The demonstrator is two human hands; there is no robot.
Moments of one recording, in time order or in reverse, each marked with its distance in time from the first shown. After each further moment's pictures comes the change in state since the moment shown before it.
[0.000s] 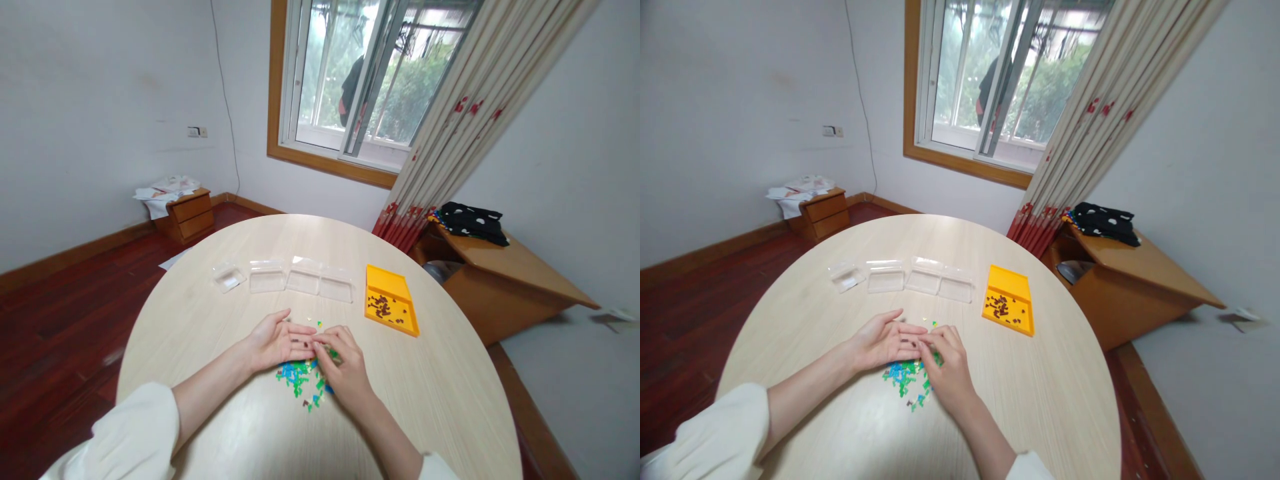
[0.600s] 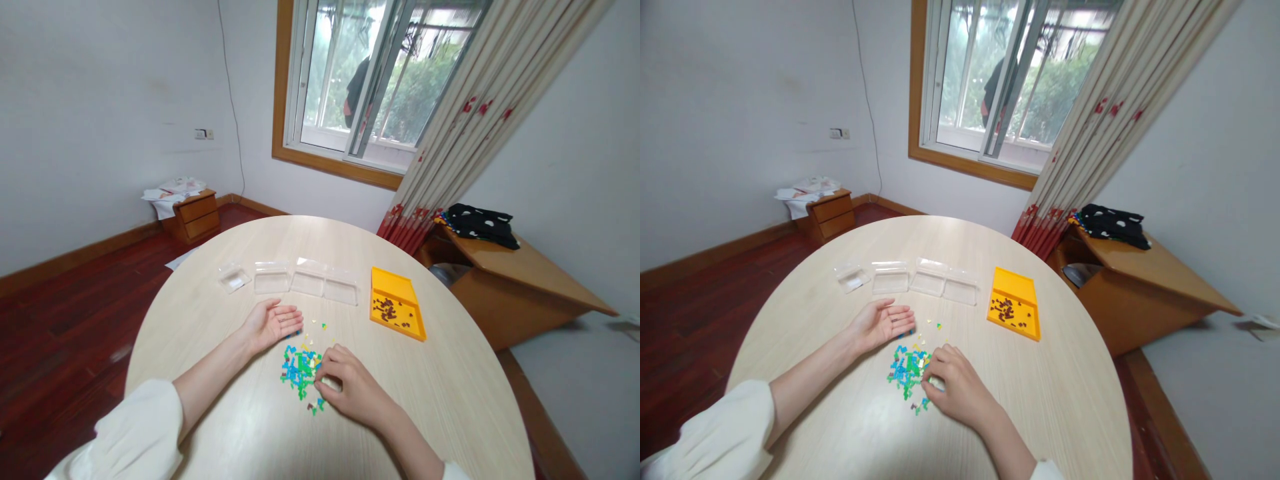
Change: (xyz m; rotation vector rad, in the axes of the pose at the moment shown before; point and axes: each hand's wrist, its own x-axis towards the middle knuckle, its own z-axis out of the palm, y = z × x) left_hand 0.001 0.026 -0.007 -0.123 0.321 0.268; right_hand -0.008 0.006 -0.018 -0.158 -0.541 -0.057
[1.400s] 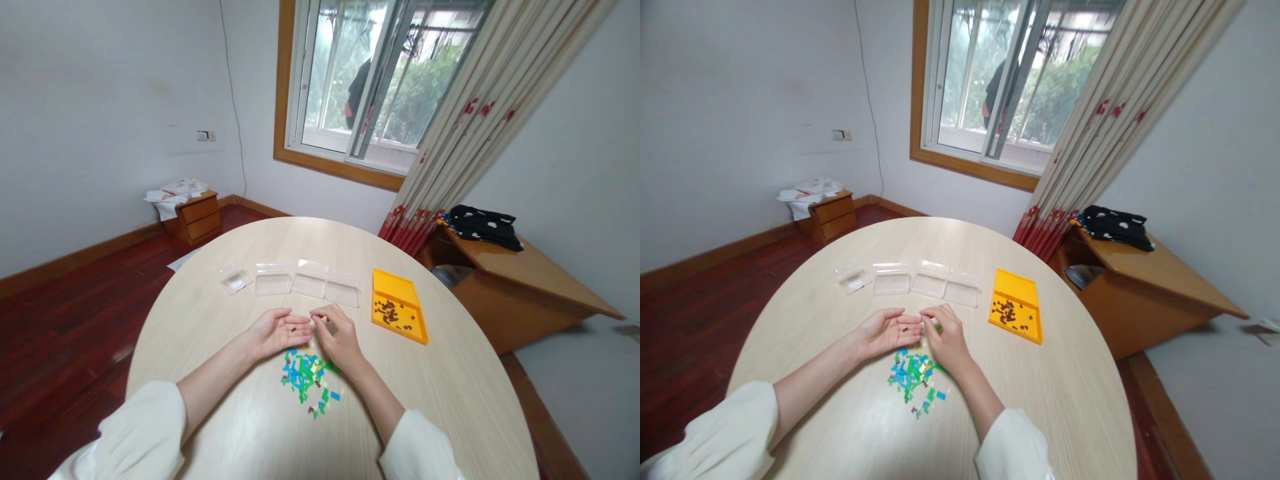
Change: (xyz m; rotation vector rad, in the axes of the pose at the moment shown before) left_hand 0.004 -0.008 -0.003 0.070 -0.195 -0.153; right_hand 0.063 0.020 0.007 0.207 0.525 -0.036
